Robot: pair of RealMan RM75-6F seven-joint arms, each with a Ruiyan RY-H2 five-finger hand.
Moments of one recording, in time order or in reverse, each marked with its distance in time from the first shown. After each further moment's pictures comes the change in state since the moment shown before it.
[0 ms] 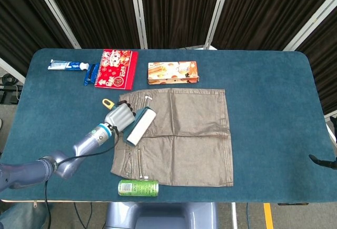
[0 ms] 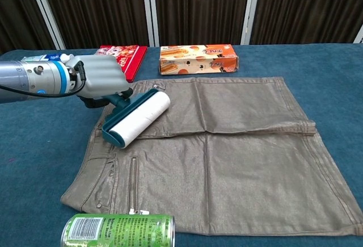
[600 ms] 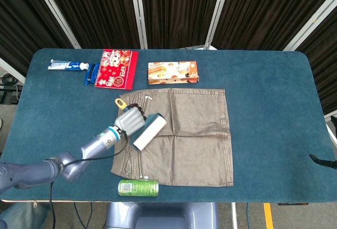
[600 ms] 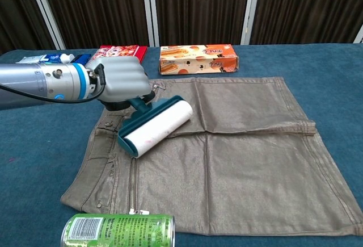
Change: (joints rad) left arm -0.036 -0.045 -0.036 -0.057 0.044 0.011 0.050; right arm -0.002 0.007 0.003 0.004 -0.001 -0.002 0.024
